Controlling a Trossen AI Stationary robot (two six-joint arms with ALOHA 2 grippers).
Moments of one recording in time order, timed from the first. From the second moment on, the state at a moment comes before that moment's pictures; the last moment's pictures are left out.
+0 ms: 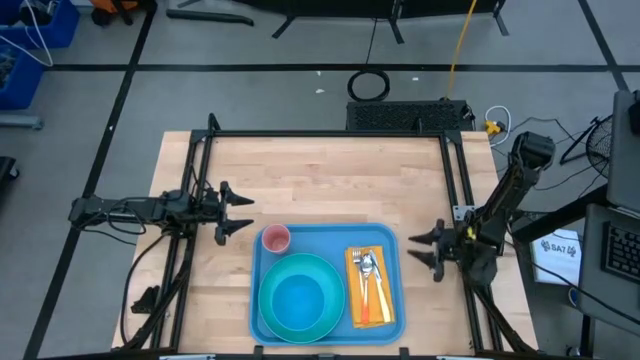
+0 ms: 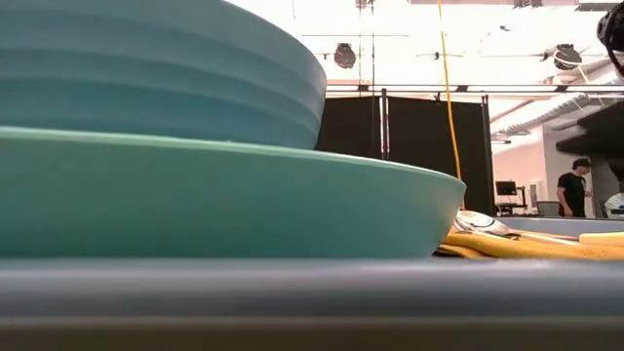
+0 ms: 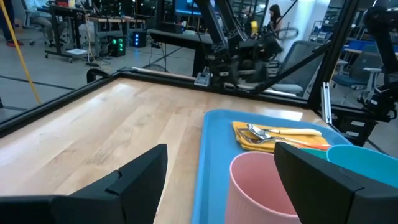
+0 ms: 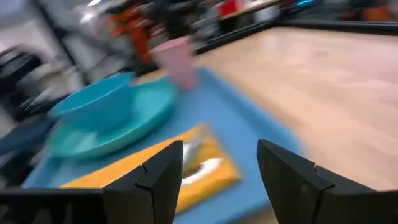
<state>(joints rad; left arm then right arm) -0.04 0.12 0.01 0.05 -0.08 -0.16 1.17 0.93 0.02 0.24 1.33 0.99</state>
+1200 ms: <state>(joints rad) -0.04 0.12 0.01 0.06 -0.08 -0.16 0.30 0.14 0.02 0.30 0.06 0.03</state>
